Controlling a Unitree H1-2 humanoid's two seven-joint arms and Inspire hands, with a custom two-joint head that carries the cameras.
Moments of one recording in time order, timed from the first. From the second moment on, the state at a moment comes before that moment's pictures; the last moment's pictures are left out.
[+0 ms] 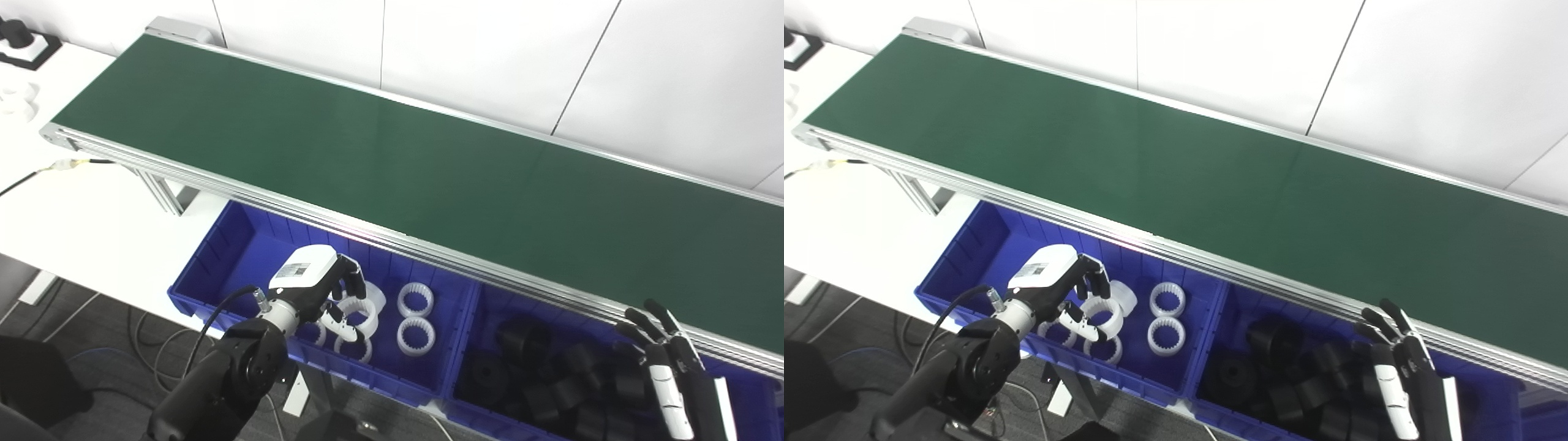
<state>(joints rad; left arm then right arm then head) 0.25 0.24 -0.20 -0.18 0.84 0.20 -0.10 0.21 -0.18 0.02 -0.12 0.11 -0.10 0.19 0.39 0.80</state>
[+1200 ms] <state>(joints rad) 0.24 0.06 -0.21 -0.39 0.21 0.06 -0.16 0.22 -0.14 0.06 -0.09 0.04 -0.11 0.17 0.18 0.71</state>
